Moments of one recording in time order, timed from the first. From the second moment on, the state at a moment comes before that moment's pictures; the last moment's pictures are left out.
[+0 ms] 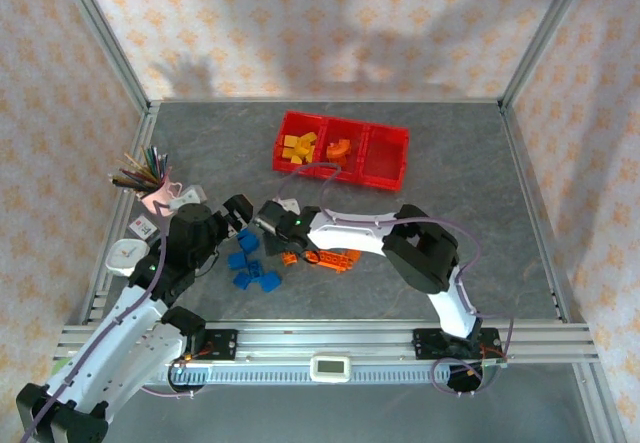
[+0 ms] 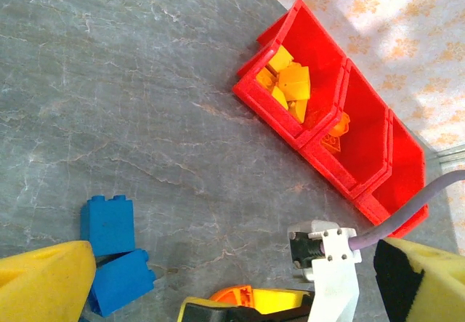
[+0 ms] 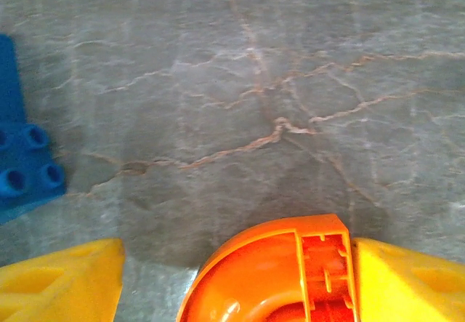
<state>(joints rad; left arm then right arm) -0.38 0.66 0.58 -0.47 -0.19 -0.91 1.08 2.06 1.47 -0.57 0.18 0.76</state>
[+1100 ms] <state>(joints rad) -0.38 0.59 0.58 -0.52 -0.23 -0.92 1.10 2.16 1.60 -0.70 0.24 0.98</state>
